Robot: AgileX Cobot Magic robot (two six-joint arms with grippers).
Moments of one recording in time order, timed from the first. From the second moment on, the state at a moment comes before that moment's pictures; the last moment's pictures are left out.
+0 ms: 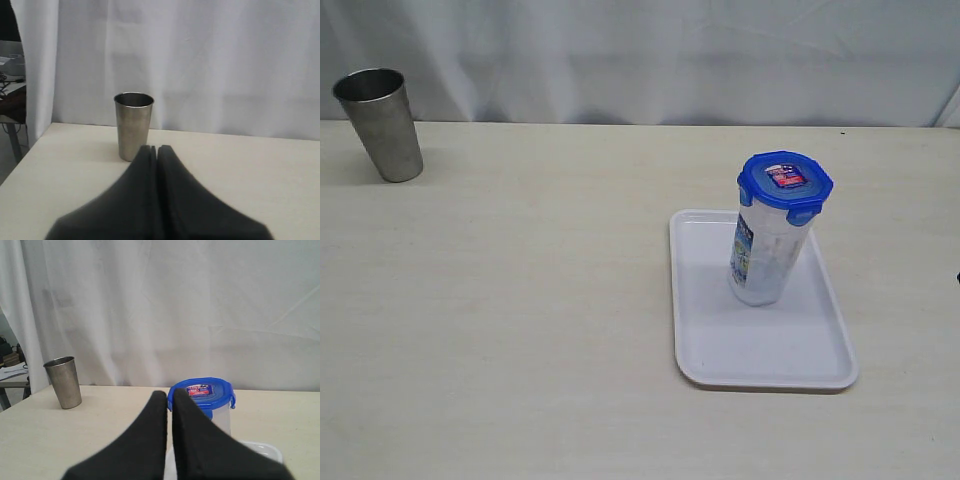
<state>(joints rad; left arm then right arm) -0.03 0.09 -0.18 0.10 0.25 -0.15 0.54 0.25 -0.02 0.59 -0.25 -0.45</state>
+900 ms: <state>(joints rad) 0.02 0.03 0.00 -0.03 0.14 0.08 0.54 0.25 -0.02 0.59 -0.25 -0.45</state>
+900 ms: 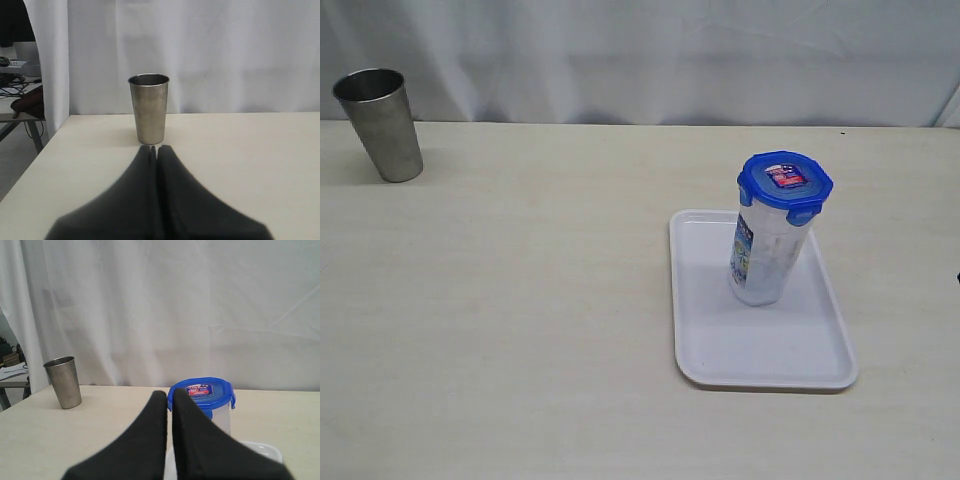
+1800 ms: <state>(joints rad) 0.02 0.00 0.00 -0.04 0.30 0.08 0.54 0.25 -0.02 0.59 -0.25 -0.45</state>
